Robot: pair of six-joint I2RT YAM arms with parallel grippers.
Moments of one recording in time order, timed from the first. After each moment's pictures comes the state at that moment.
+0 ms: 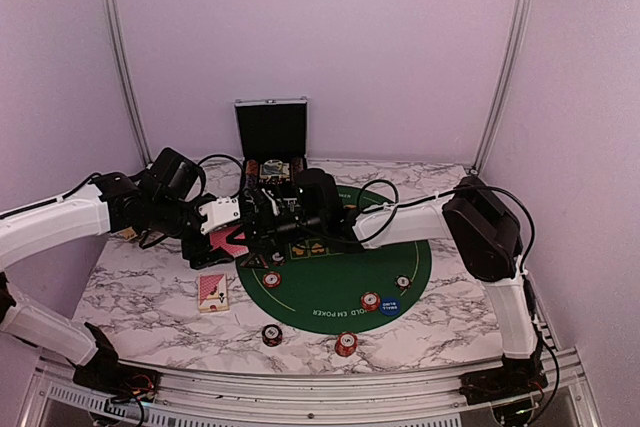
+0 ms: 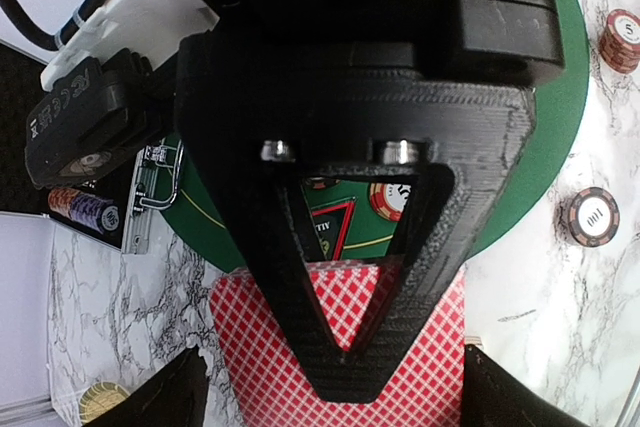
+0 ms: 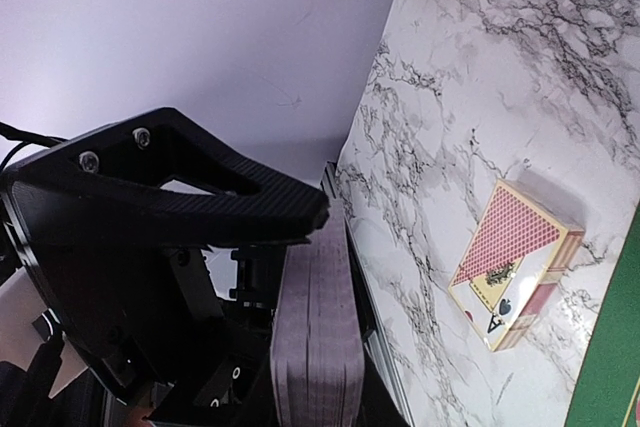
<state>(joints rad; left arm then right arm) -0.67 1.30 1.01 -0.63 0.11 0.69 0.93 2.22 1.56 0.44 -0.81 1.16</state>
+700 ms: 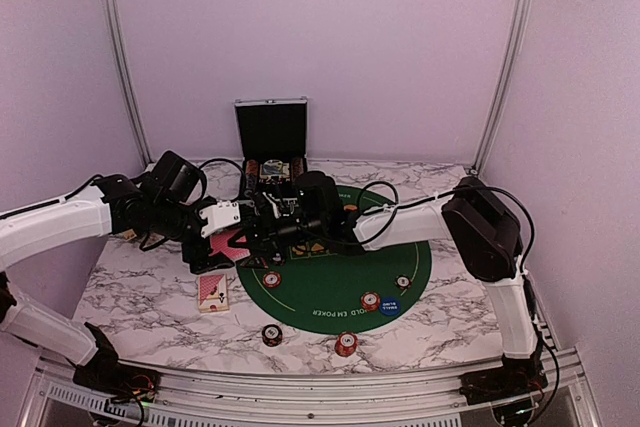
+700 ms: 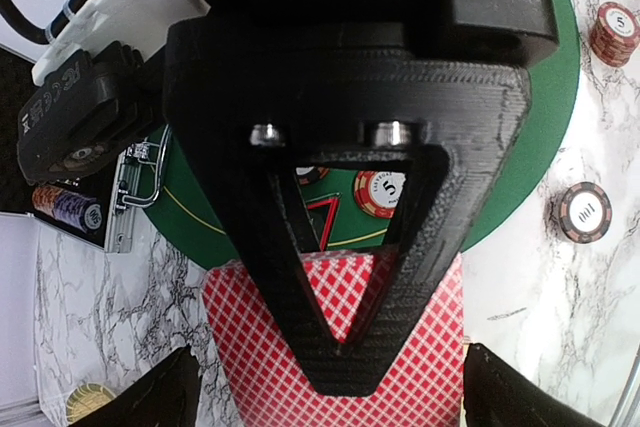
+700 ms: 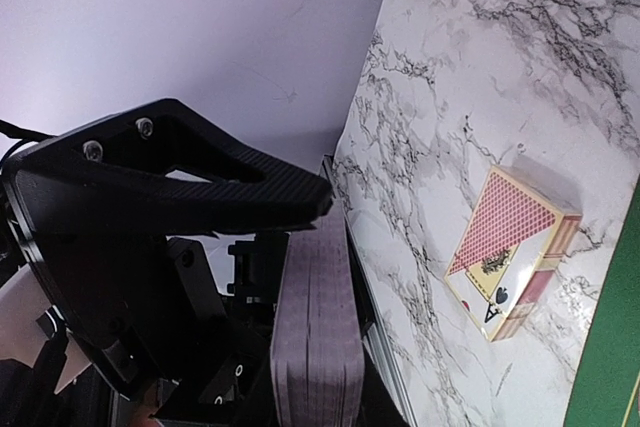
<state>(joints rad) -0.67 1.30 1.00 -0.63 0.13 0.69 0.93 2.22 1.54 0.44 -0.81 1.18</state>
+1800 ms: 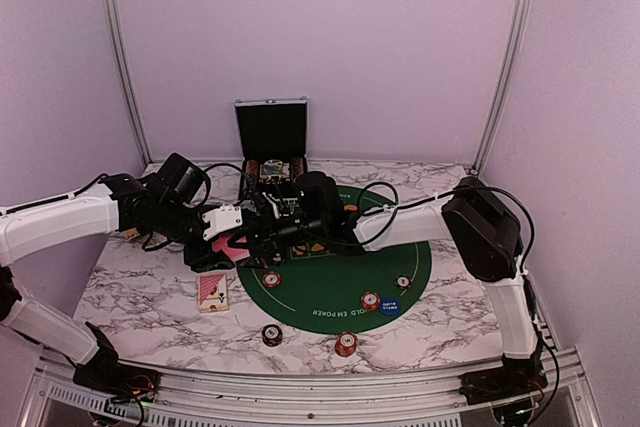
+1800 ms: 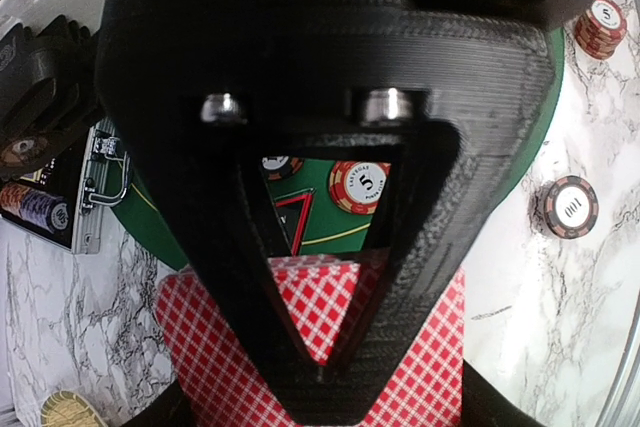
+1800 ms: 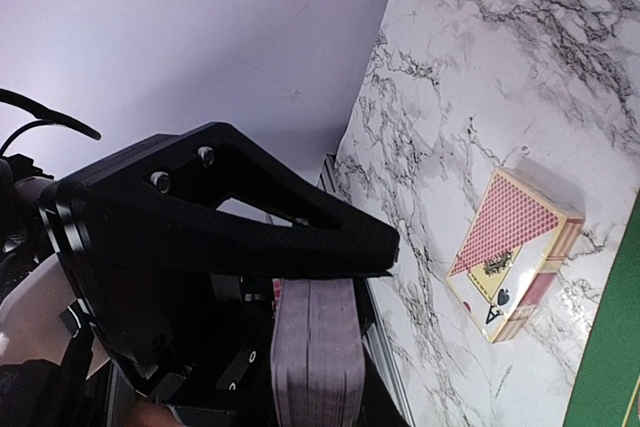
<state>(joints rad) -0.65 1.35 1.00 -0.65 0.19 0.70 0.93 2.22 1.53 0.46 -0.82 1.18</state>
